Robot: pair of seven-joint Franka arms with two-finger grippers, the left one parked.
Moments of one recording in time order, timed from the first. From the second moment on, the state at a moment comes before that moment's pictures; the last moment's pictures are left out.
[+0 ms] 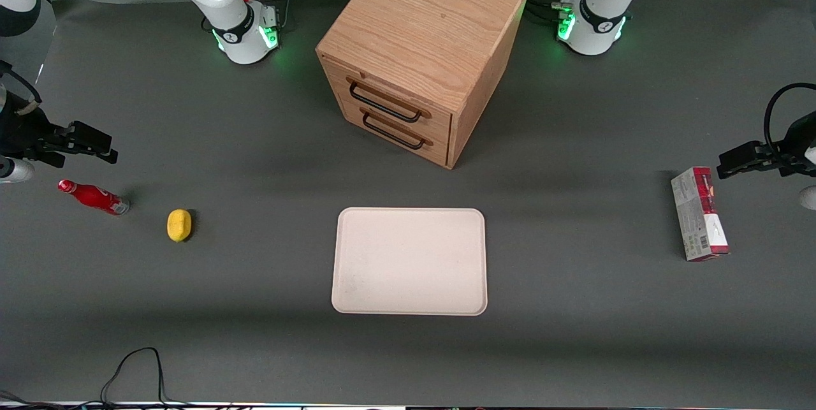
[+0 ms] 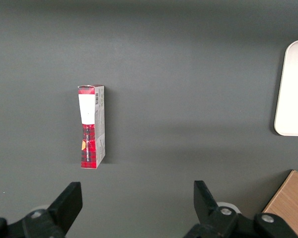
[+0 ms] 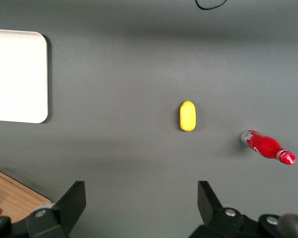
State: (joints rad) arm -0.01 0.06 -0.02 -1.56 0.01 1.61 -0.06
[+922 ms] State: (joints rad) arm -0.04 0.10 -0.39 -1.54 -0.02 1.64 -0.47
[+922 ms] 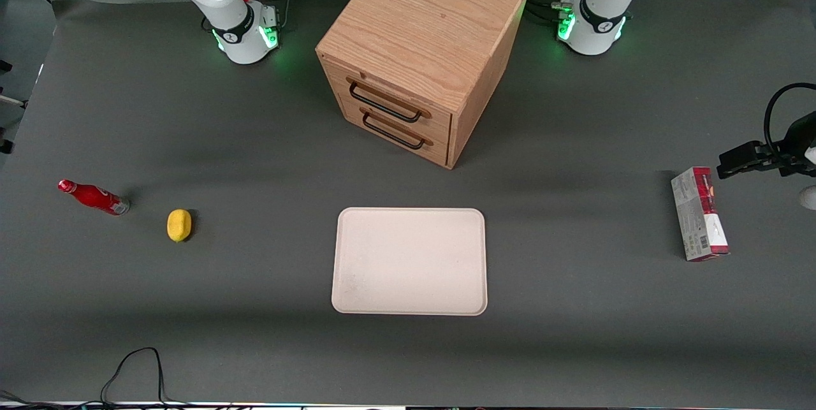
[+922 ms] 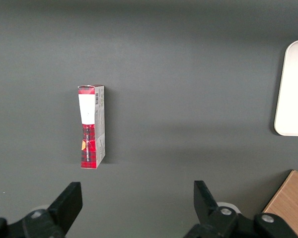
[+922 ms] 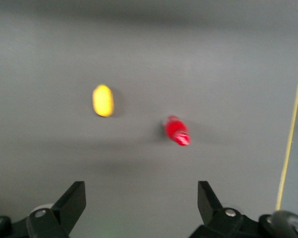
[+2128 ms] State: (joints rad) arm -0.02 0.14 -0.55 -1.90 0.08 2.03 -0.65
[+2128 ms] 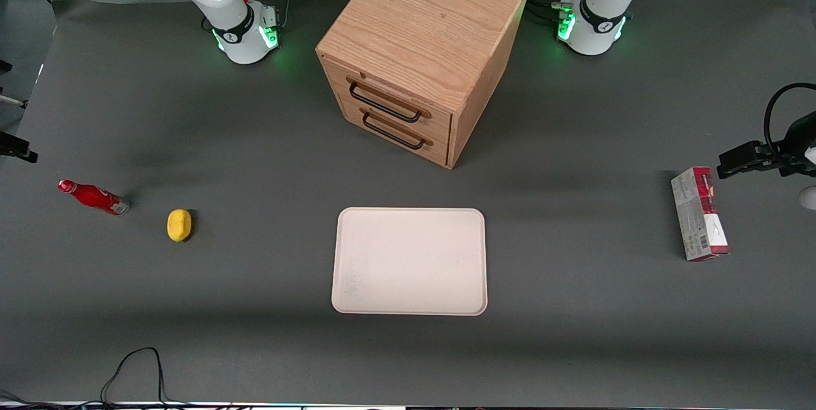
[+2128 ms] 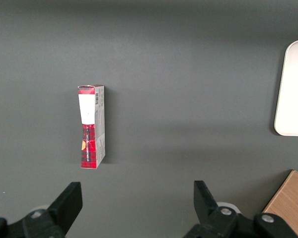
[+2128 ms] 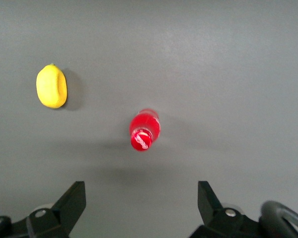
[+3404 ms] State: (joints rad) arm -0.01 0.32 -0.55 -1.99 0.25 2.28 -0.84
